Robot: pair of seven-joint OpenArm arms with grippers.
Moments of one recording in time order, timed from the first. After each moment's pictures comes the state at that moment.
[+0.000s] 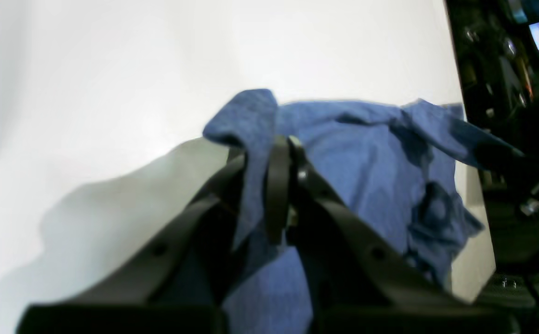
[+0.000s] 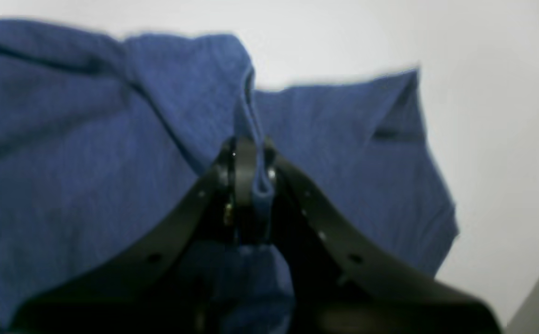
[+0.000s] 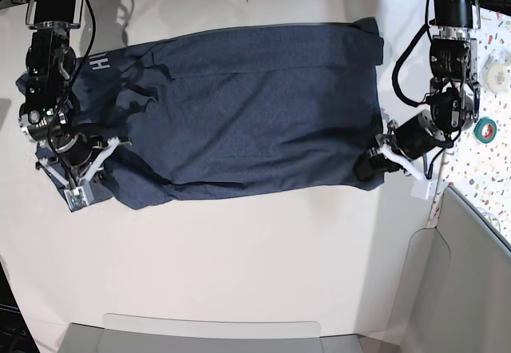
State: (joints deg) left arm -1.3 -27.4 -4.2 89.0 -67.3 -9.4 49.6; right arm 3.4 23.1 9.0 101.2 20.0 15.9 -58.7
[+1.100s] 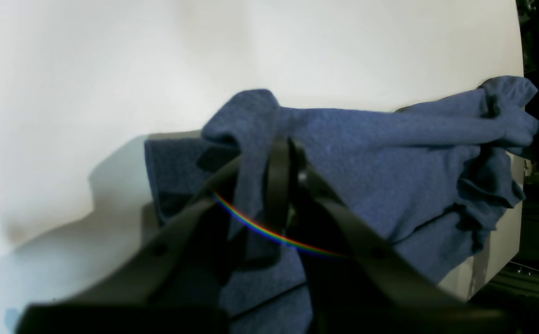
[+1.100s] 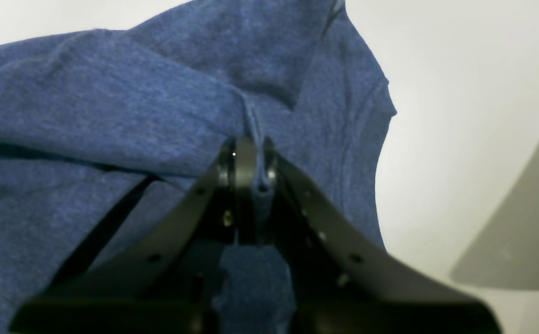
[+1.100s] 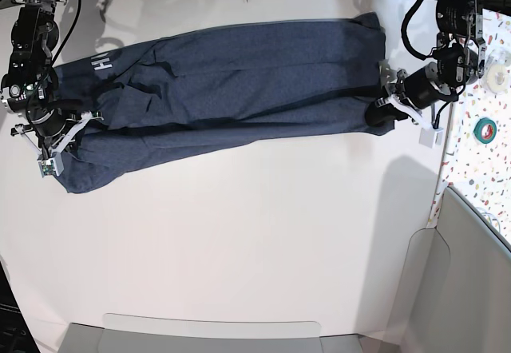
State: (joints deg) left arm 12.0 -29.0 -8.2 91.4 -67.0 -9.3 49.7; right arm -3.7 25.7 15.8 101.4 19.9 16.2 -58.6
